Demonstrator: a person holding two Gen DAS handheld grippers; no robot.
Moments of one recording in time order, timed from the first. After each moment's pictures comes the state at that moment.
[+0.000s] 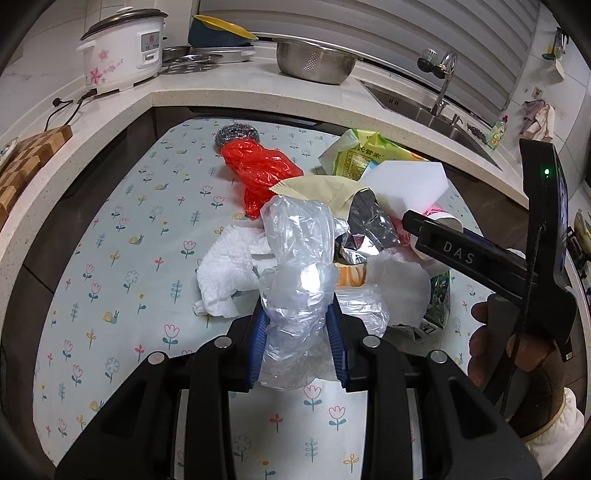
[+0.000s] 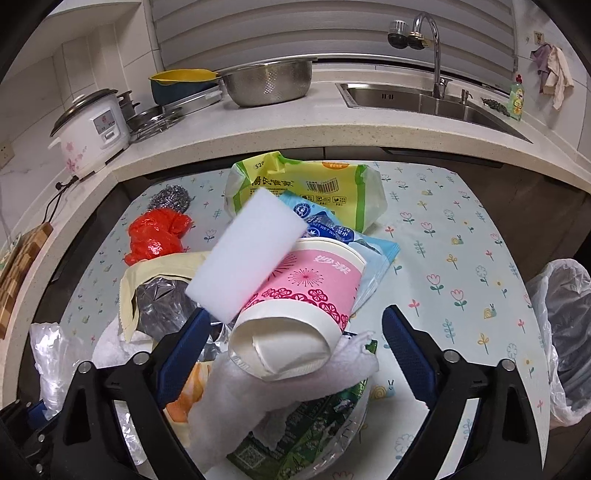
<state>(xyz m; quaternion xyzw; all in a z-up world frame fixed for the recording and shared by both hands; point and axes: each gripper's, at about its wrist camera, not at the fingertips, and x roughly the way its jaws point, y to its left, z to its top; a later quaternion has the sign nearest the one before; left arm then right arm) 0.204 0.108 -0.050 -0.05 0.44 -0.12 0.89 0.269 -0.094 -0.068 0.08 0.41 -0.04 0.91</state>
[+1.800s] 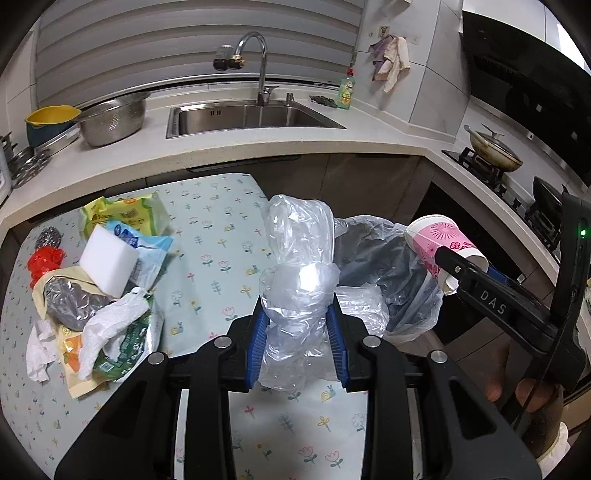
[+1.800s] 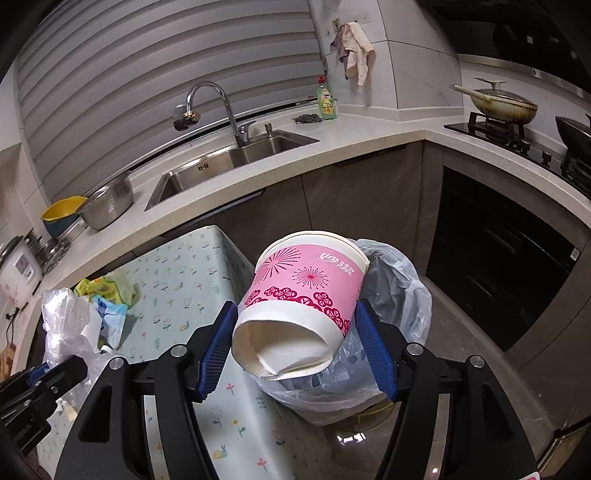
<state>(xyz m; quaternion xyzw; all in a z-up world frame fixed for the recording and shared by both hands) 0.128 -0.170 0.009 0.06 0.38 -0.33 0.86 0.045 -0.377 -0.010 0.20 0.30 -0.26 0.90</state>
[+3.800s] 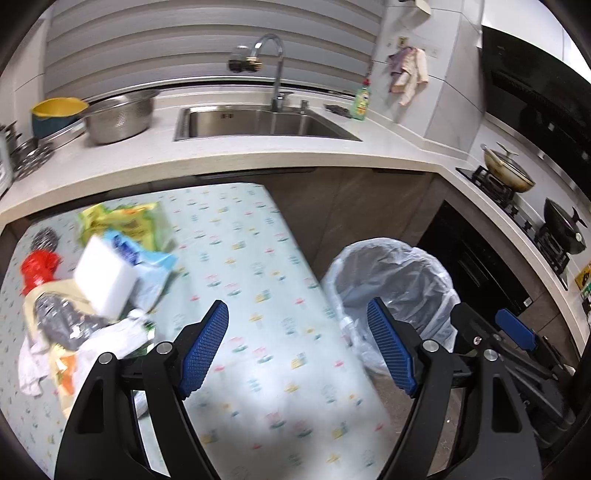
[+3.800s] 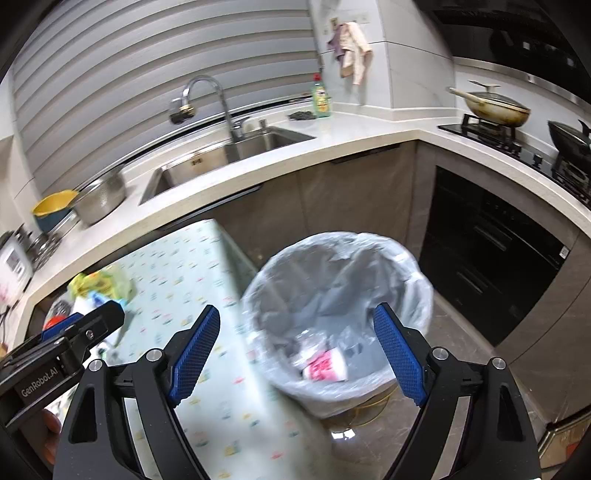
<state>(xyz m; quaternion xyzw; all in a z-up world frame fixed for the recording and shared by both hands) 0.169 -0.160 0.004 0.03 0.38 -0.30 0.87 0.061 -0.330 -0.002 0.18 0.31 -0.27 0.90</state>
